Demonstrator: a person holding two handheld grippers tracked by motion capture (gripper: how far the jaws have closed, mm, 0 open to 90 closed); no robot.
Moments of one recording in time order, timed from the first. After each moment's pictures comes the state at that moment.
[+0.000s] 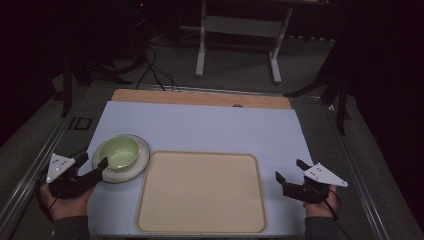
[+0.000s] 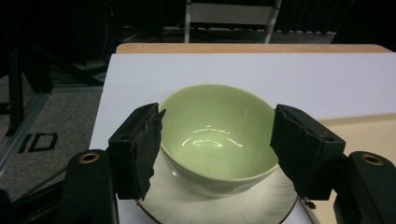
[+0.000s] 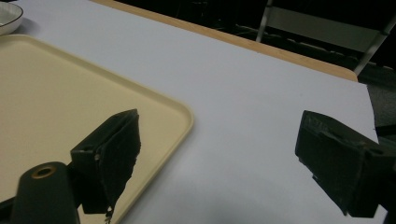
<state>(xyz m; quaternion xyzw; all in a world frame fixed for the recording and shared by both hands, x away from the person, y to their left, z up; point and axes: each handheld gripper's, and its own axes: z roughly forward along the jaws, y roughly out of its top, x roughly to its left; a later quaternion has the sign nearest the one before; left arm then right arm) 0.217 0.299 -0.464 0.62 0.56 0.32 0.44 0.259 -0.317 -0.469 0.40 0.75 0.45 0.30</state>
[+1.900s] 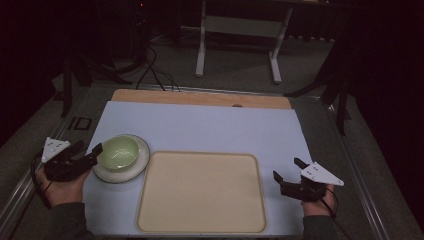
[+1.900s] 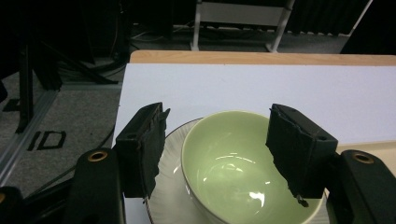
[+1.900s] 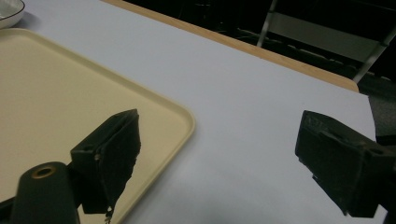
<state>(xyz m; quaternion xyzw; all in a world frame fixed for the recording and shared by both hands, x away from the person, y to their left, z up) 0.250 0.316 -0.448 0.61 0.58 0.32 0.43 0.263 -0.311 -0.469 0.38 0.75 0.44 0.31</state>
